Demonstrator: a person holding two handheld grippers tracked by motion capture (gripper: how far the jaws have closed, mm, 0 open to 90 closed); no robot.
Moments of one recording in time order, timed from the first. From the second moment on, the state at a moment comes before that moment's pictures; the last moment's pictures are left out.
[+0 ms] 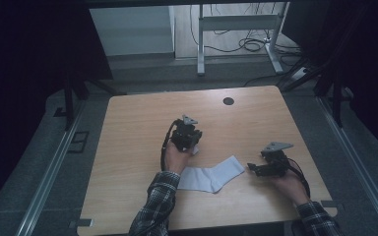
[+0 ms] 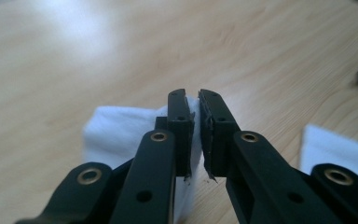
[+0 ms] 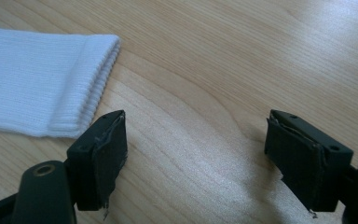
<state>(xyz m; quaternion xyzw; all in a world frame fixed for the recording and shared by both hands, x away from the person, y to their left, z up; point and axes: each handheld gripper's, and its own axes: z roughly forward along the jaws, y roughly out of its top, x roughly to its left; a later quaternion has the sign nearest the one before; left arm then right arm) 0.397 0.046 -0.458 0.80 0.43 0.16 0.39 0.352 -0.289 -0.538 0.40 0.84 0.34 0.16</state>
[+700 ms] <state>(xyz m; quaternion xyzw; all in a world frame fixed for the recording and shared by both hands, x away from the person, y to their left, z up) 0.377 0.084 -0.517 0.82 0.45 0.12 0.34 0.357 -0.274 -0.524 0.40 0.85 0.33 0.14</state>
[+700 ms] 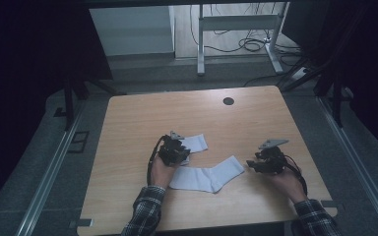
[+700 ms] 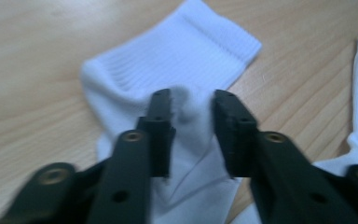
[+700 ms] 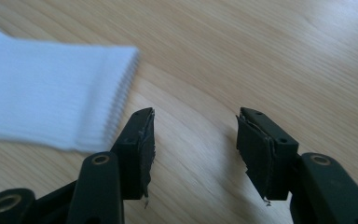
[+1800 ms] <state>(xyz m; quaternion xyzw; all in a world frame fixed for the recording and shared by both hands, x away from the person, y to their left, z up) 0.357 0.140 -0.534 0.79 0.49 0.16 0.33 0.423 -0.115 -0.527 0.35 0.86 0.37 0.09</state>
